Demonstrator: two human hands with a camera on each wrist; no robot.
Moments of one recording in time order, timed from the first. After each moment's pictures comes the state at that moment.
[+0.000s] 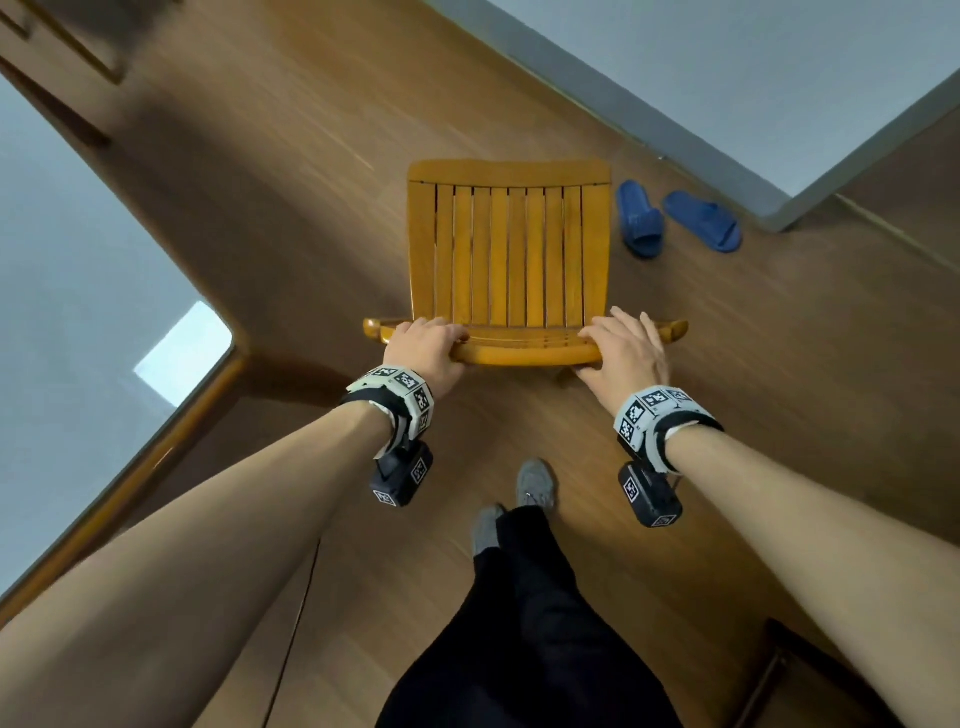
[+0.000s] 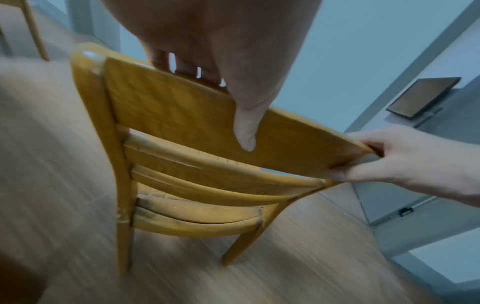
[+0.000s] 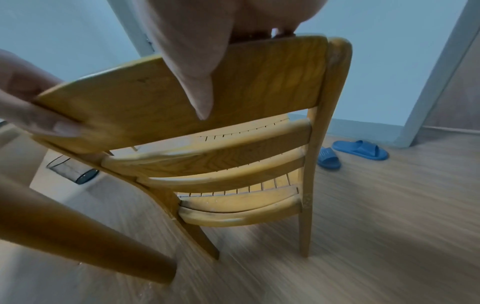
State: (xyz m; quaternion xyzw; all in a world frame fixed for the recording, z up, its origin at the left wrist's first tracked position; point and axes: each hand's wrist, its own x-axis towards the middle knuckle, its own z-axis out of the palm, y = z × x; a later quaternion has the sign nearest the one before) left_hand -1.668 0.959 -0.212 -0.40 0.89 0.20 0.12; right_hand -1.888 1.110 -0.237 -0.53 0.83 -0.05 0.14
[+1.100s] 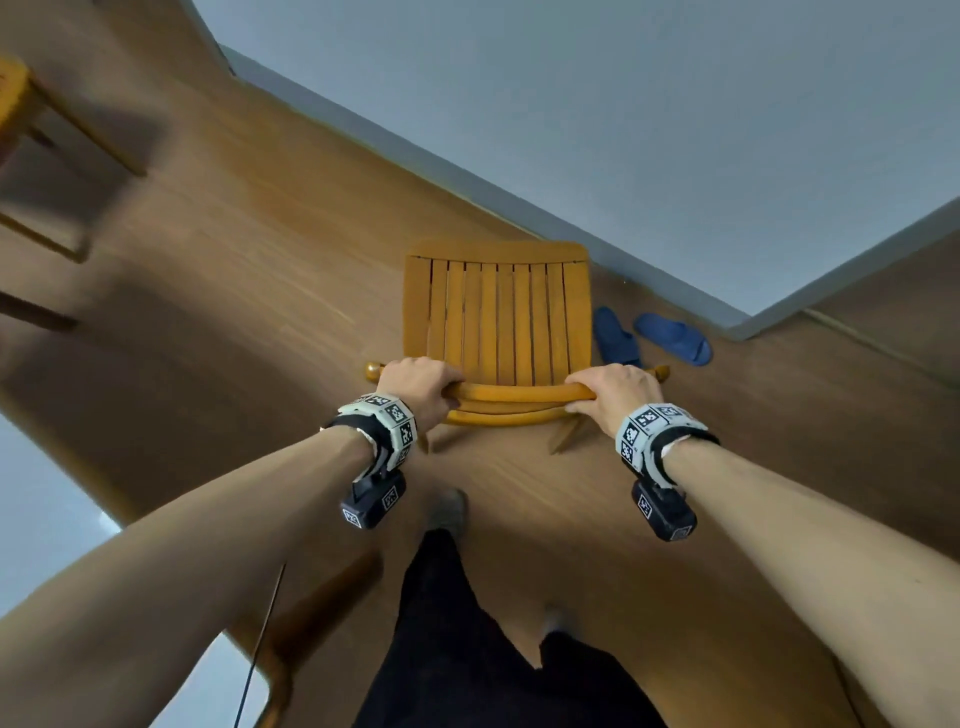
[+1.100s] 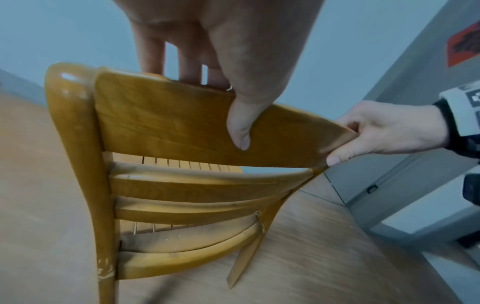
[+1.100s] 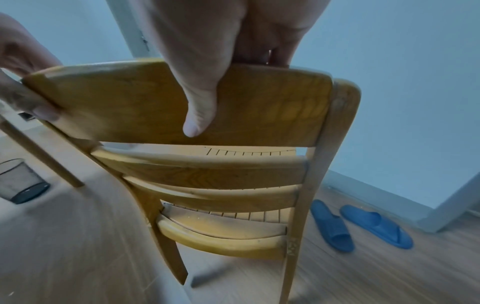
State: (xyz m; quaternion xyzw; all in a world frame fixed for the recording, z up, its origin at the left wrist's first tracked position) left_hand -1.808 0.641 -0.138 -0.30 0.92 0.17 0.19; right_hand -2.019 0.819 -0.156 -0.49 0.84 0.06 0.21
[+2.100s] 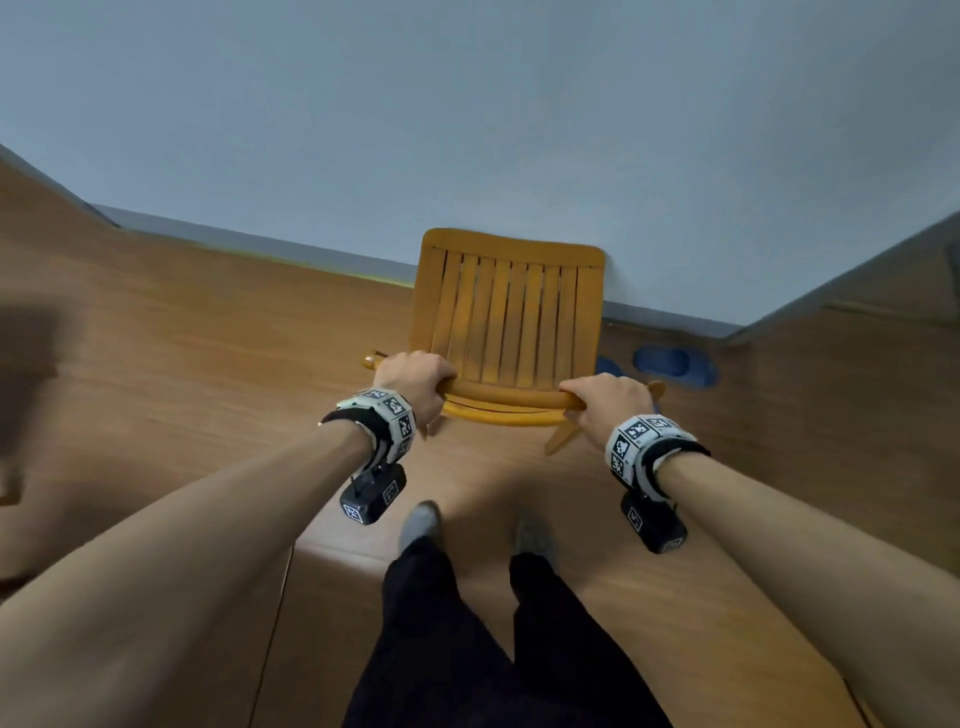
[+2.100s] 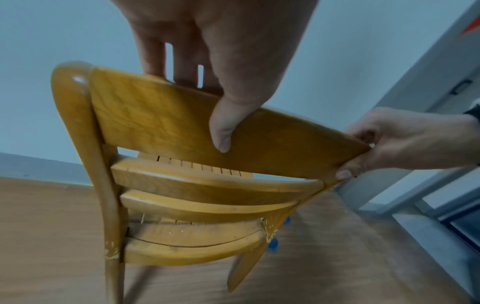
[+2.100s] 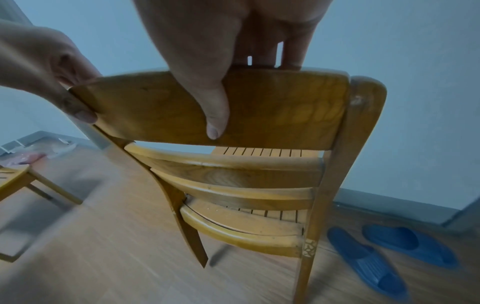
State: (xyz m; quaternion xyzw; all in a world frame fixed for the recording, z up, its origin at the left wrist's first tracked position) left_hand -2.013 0.313 -0.149 -0.15 0.96 0.12 0.22; right_hand -2.130 0.555 -0.147 -0.35 0.91 0.04 0.23
